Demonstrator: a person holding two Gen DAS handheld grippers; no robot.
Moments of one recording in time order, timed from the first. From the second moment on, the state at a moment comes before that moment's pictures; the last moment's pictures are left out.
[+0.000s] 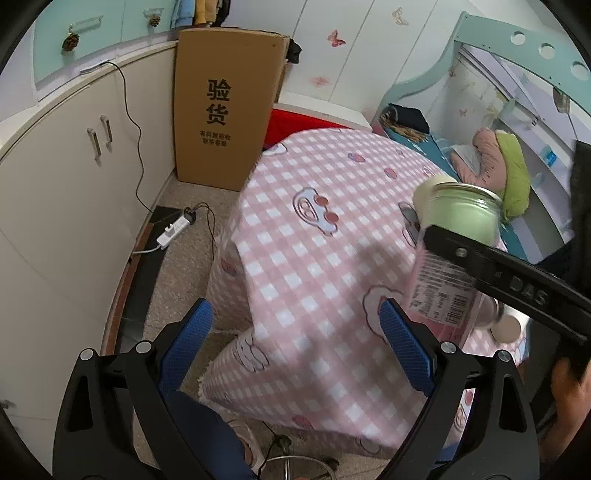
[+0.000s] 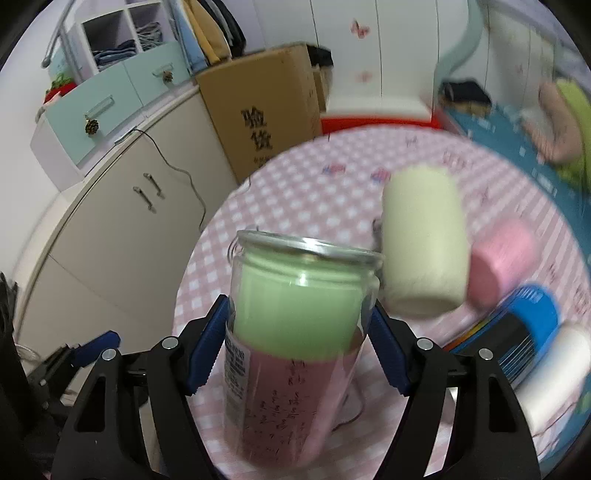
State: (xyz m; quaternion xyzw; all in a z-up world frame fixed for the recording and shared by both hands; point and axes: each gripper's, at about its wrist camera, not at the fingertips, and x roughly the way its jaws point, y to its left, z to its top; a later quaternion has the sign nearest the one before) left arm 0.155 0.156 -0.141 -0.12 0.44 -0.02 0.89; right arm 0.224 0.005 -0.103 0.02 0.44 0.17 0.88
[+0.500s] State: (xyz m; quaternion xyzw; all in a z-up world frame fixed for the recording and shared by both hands) left arm 0.166 0.154 -0.138 -0.13 0.43 0.00 0.89; right arm 0.208 0.001 -0.108 -0.03 0.37 0.15 0.92
